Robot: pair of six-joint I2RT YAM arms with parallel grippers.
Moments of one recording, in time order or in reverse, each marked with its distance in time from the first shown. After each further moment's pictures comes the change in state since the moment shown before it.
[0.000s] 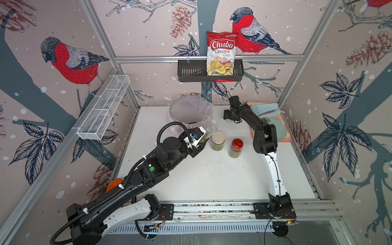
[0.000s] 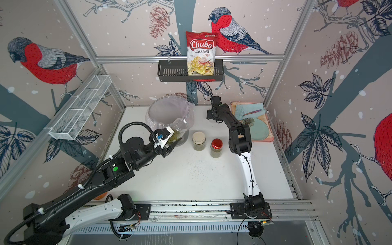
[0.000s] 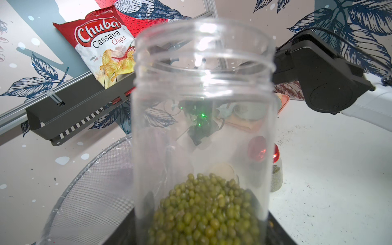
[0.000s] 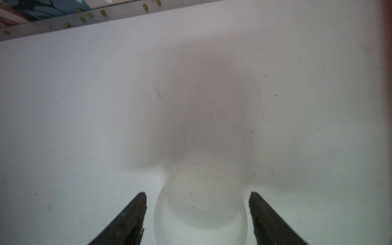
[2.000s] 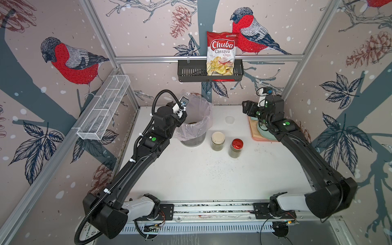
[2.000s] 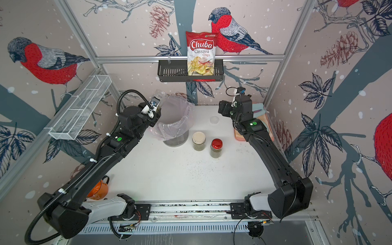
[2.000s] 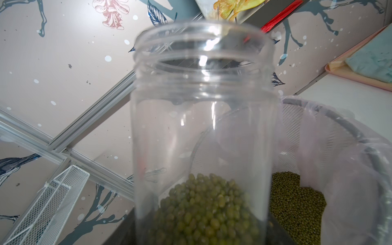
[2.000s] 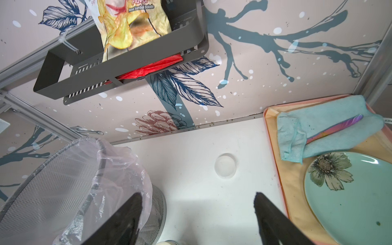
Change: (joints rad) left arm 0.434 0.306 0.296 -0.037 -0.134 0.185; right arm 0.010 -1.202 -0.943 0.425 0.011 0.052
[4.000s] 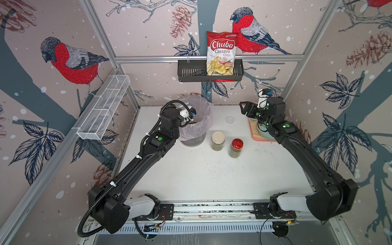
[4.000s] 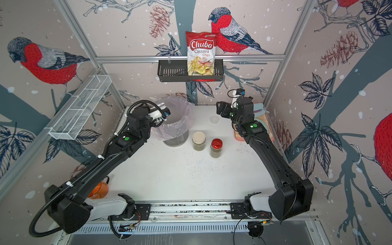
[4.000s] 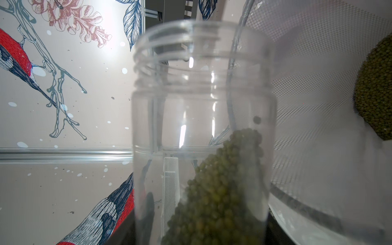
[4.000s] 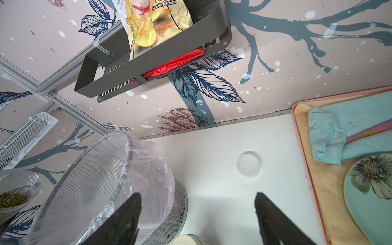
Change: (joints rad) left arm -0.061 0.037 -0.048 0.036 -0.356 0.742; right arm -0.017 -0.016 -0.059 0.080 -0.142 0.058
